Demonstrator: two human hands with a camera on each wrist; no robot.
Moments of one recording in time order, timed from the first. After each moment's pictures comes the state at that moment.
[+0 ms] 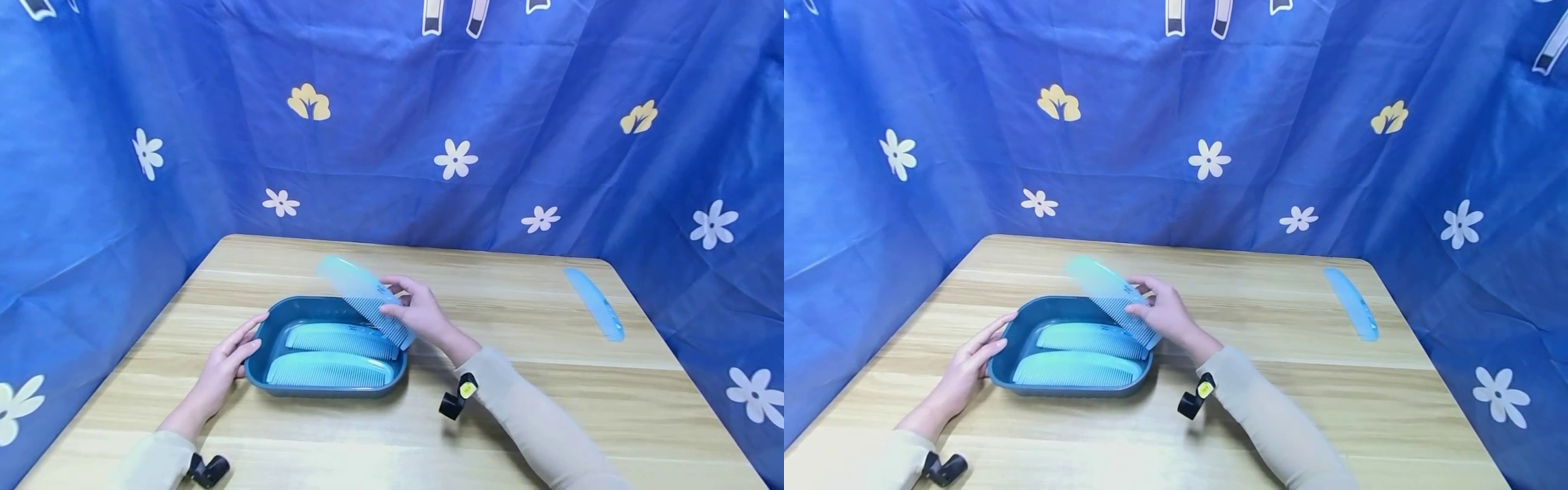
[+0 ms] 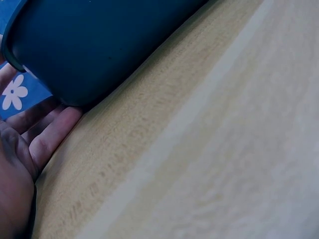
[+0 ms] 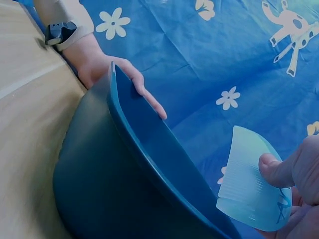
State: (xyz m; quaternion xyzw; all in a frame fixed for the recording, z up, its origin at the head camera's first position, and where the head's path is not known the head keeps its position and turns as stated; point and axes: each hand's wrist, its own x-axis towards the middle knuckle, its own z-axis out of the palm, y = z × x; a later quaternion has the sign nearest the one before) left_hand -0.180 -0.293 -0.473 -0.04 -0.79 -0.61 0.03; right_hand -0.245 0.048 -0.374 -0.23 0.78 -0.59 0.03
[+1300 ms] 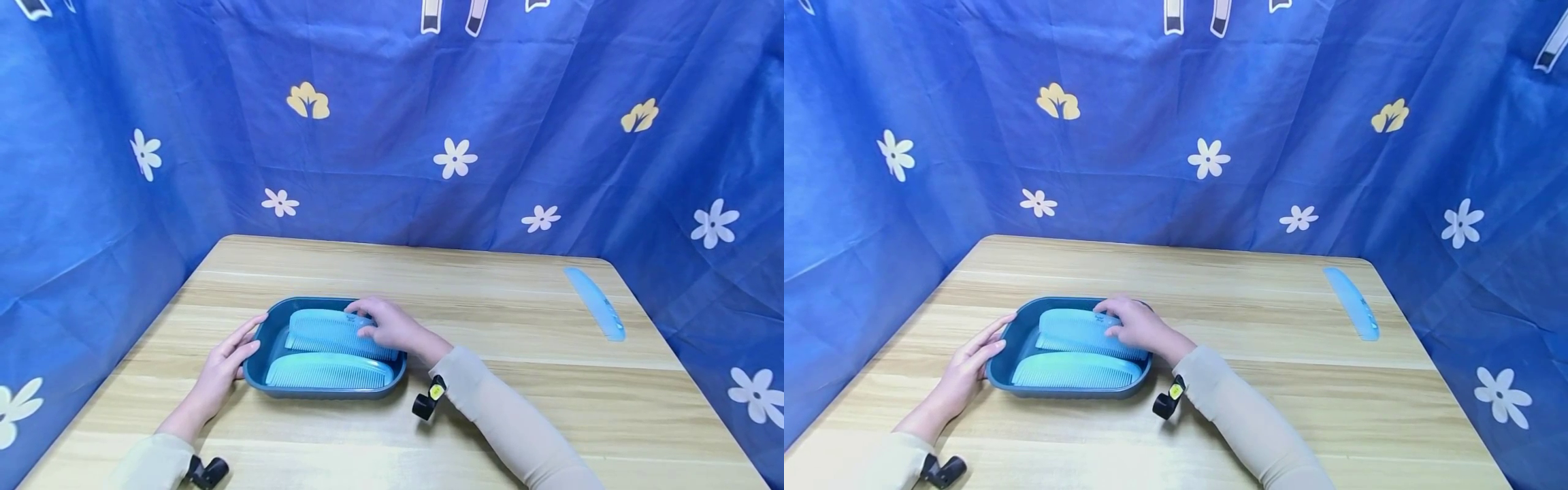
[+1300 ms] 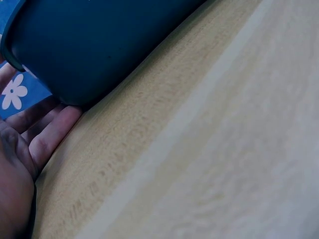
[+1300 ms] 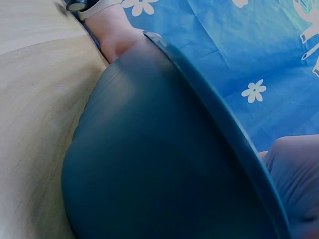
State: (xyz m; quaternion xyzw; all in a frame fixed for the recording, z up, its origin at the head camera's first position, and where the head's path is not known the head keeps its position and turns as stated) left_hand -0.179 -0.292 -0.472 -0.05 -0.78 -0.62 0.03; right_hand -0.269 0.014 -0.417 -0.38 0.87 -0.31 0.07
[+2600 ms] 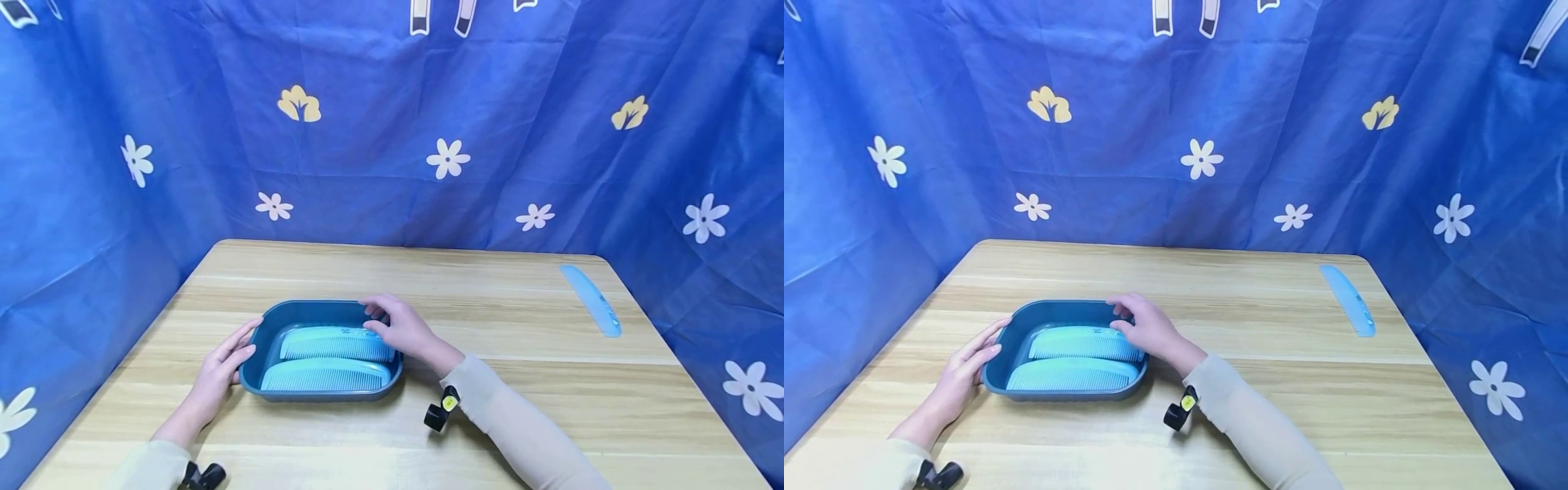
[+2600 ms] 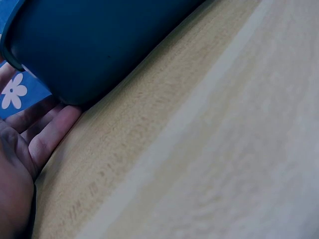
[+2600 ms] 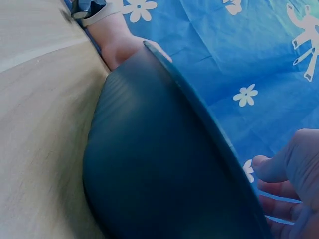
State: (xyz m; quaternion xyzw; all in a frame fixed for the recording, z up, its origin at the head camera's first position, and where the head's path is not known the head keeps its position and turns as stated) left_hand -0.179 -0.289 -0.470 -0.04 -0.78 -0.63 0.03; right_hand -0.259 0.039 -0.419 -0.35 0.83 -0.43 -0.02
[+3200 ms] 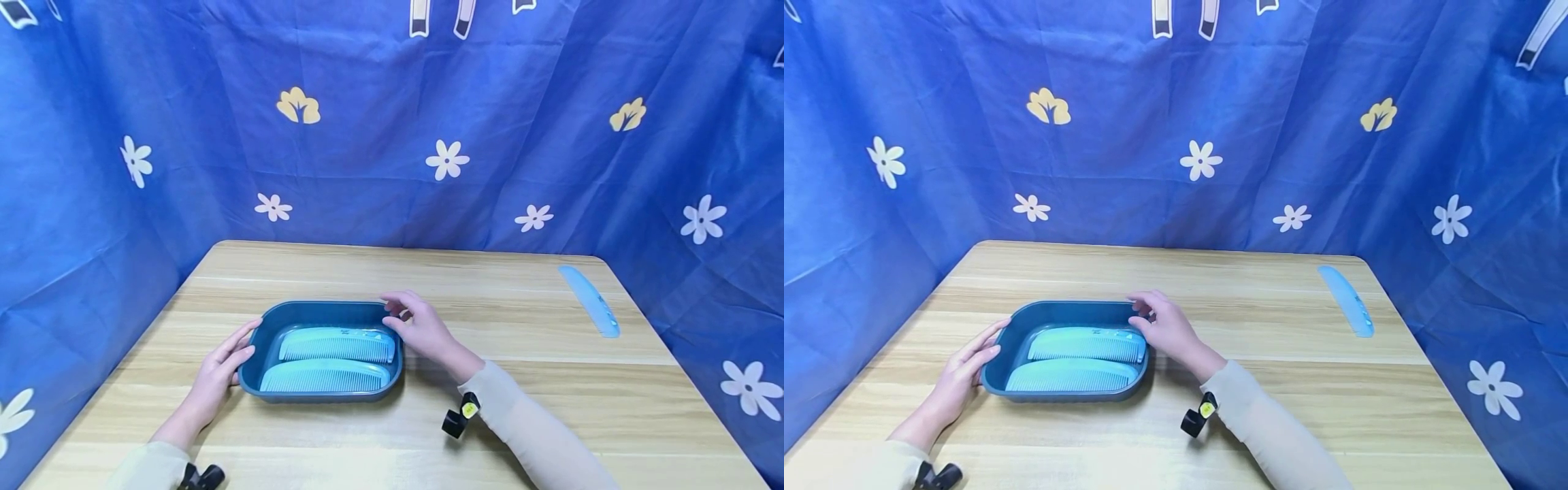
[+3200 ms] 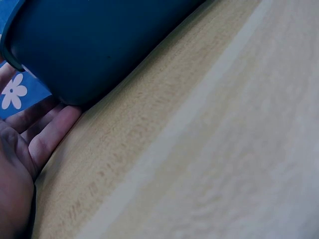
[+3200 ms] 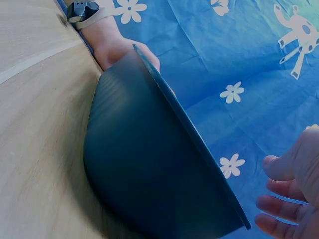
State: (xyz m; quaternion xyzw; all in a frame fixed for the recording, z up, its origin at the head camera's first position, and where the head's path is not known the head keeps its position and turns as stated) left_hand -0.179 -0.289 -0.471 -0.05 -0.78 -0.62 0.03; right_hand -0.252 0.066 -0.416 -0.33 0.80 -0.49 -0.08
